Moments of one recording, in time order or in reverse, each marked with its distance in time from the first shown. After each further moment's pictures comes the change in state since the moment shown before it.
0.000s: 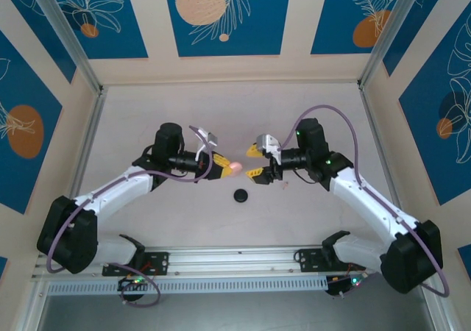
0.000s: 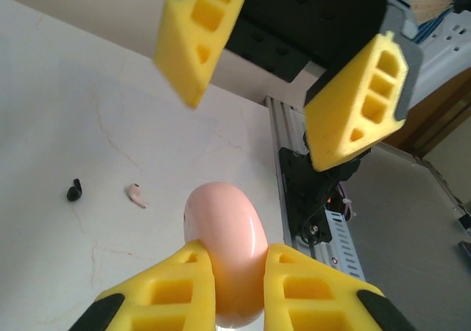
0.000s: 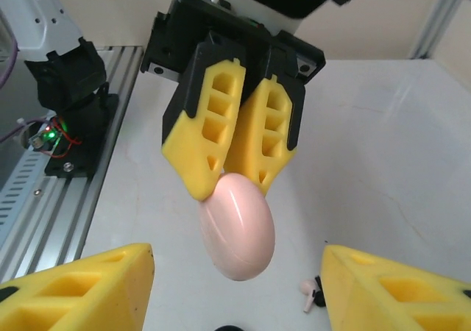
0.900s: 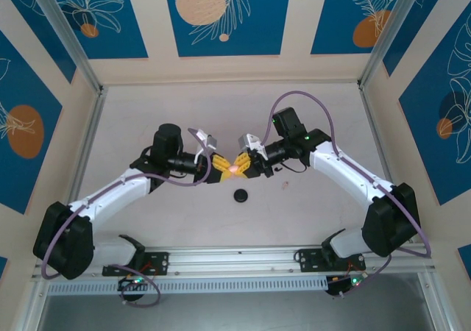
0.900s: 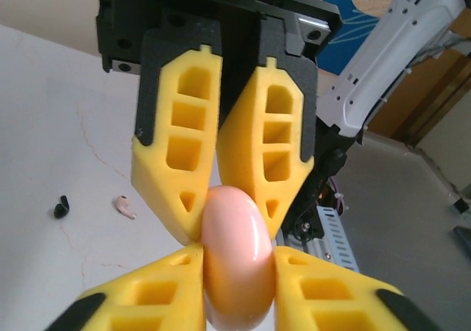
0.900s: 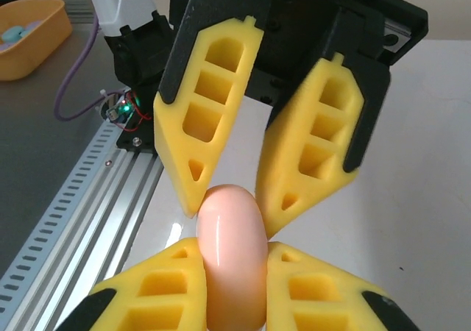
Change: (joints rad) left arm -0.015 -0.046 0.000 -0.029 0.006 0.051; right arm 0.057 0.260 0.248 -0.330 -0.119 -0.259
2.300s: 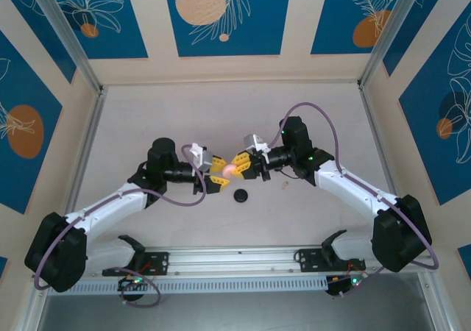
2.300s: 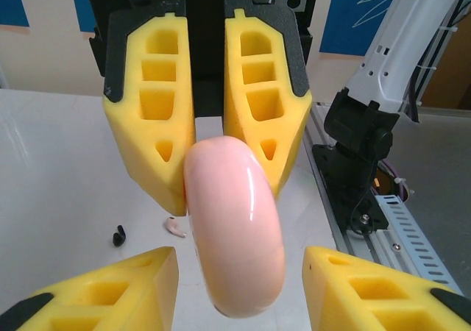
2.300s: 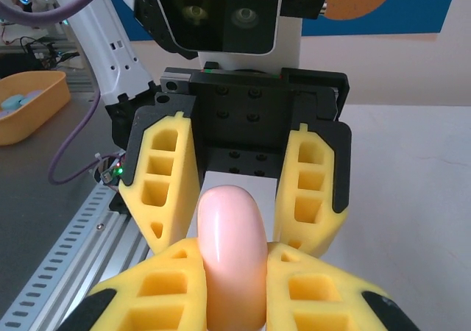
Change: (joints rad) left arm -0.034 -0.095 -0.177 0.246 -0.107 0.123; right arm 0.017 -0.121 -0.266 0.605 -0.063 0.413
